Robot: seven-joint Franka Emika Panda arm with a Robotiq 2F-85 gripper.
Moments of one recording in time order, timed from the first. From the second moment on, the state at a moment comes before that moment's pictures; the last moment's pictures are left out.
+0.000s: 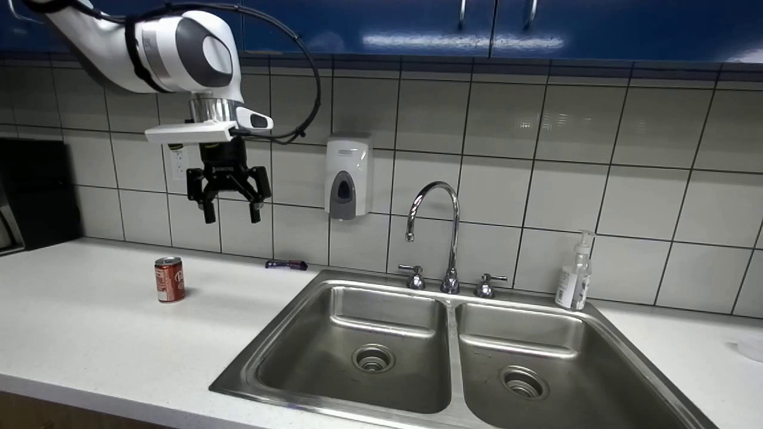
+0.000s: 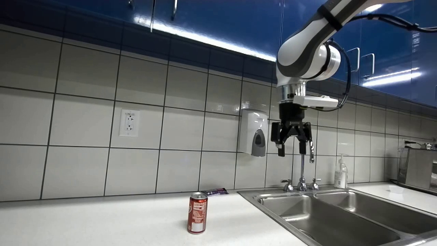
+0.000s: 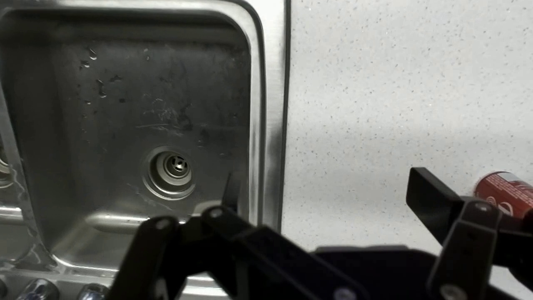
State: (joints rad) arm 0.02 -0.22 0.03 -2.36 -0.12 2.13 0.03
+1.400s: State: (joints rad) arm 0.17 0.13 0.12 -2.20 -0.11 2.41 0.06
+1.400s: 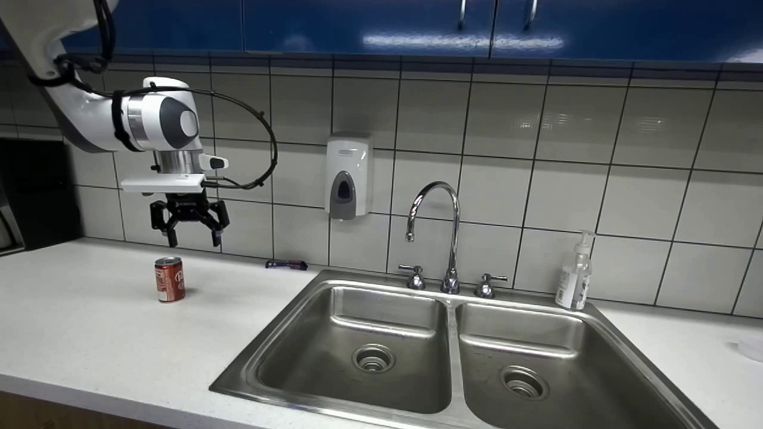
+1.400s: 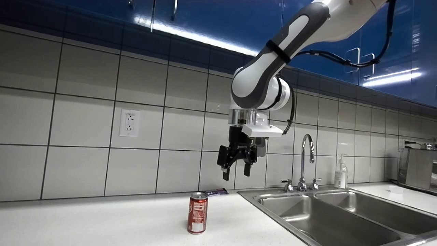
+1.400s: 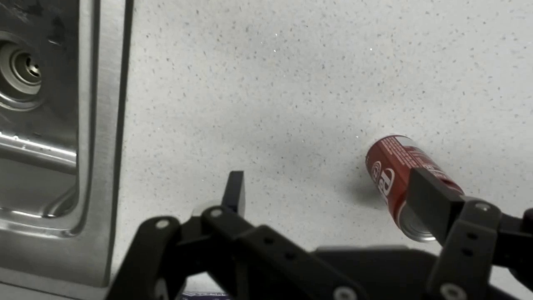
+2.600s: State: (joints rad) arm 0.27 0.38 0.15 -1.98 -0.11 2.44 0.06
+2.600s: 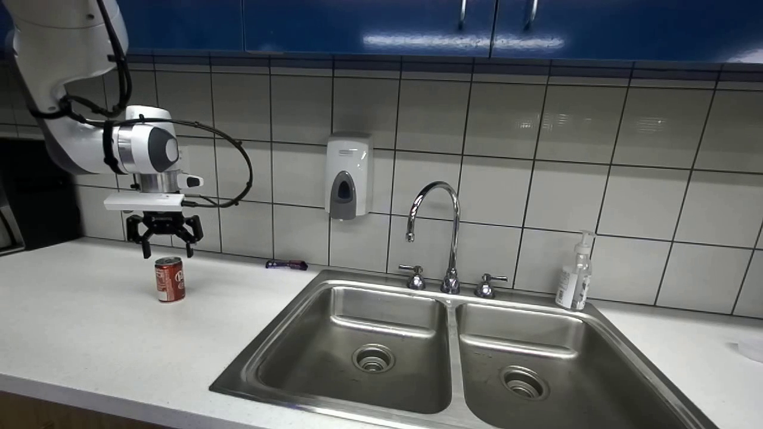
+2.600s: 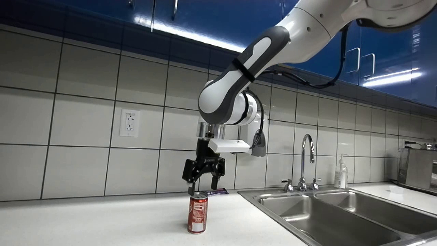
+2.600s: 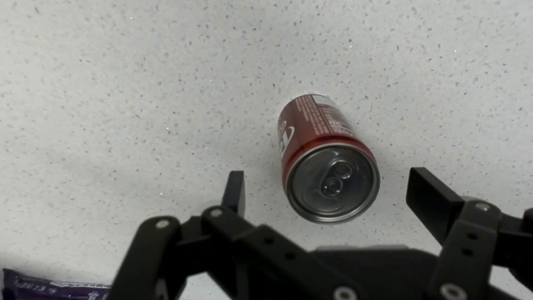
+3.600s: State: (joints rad) arm 0.27 0.48 0.15 -1.94 -0.11 2.44 0.10
